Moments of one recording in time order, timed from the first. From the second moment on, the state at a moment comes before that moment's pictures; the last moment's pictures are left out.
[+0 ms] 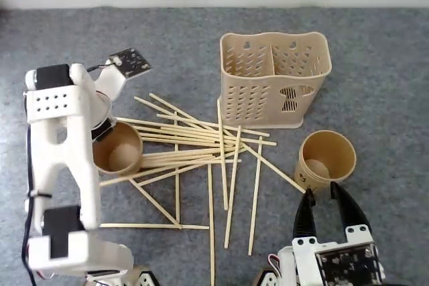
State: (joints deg) left arm -11.9 -2.0 -1.6 99.0 -48.2; right arm -5.1 -104.0 33.1 97.8 16.2
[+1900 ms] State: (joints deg) left arm 49.8 1.5 -16.1 76.7 -0.1; right arm -5.1 -104.0 21.1 100.3 16.2
